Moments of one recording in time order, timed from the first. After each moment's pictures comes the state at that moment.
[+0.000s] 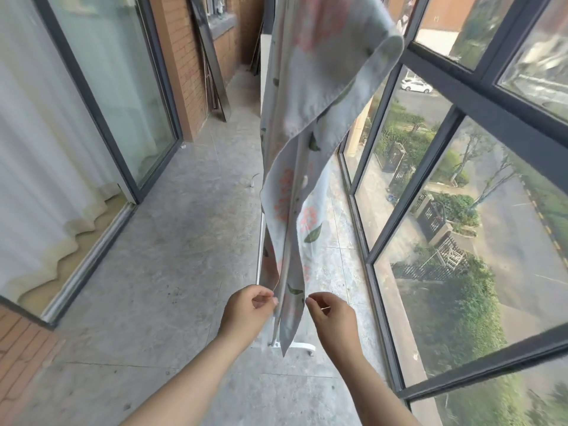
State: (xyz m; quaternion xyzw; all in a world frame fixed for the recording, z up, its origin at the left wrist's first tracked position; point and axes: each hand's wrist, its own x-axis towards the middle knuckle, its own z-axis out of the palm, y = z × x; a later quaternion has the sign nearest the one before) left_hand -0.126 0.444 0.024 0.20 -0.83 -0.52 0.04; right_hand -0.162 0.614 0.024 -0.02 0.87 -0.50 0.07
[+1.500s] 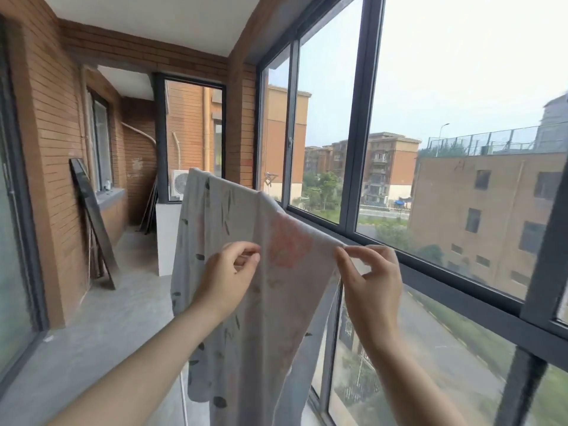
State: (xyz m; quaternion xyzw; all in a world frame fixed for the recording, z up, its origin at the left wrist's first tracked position) left_hand -0.293 0.359 0.338 -0.20 -0.80 -0.47 0.31; right_hand -0.223 0.553 0.347 0.01 0.72 -0.48 -0.50
